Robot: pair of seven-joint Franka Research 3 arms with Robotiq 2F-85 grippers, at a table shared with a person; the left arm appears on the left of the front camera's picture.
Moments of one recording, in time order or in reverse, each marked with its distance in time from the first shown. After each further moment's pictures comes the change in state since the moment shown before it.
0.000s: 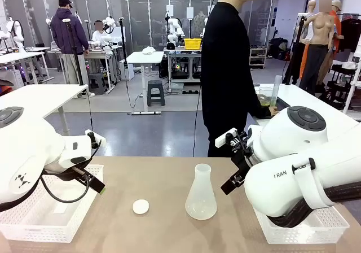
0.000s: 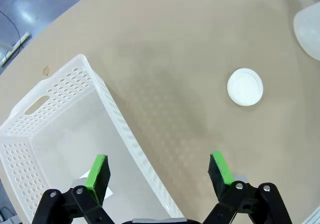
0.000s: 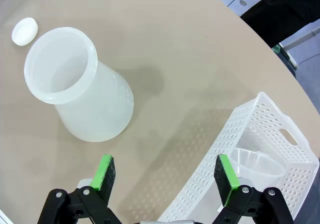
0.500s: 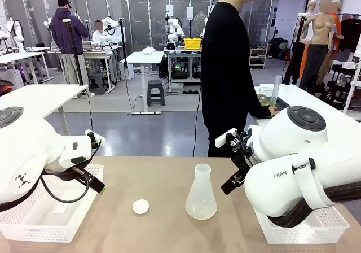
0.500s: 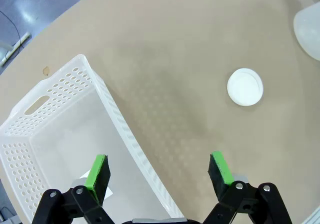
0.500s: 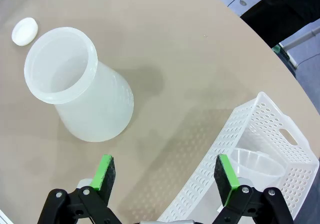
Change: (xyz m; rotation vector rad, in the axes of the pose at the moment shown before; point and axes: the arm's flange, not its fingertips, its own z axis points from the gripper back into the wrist) left arm 0.000 0.000 0.000 0.000 0.000 0.000; right arm 0.000 0.000 0.000 0.000 0.000 0.000
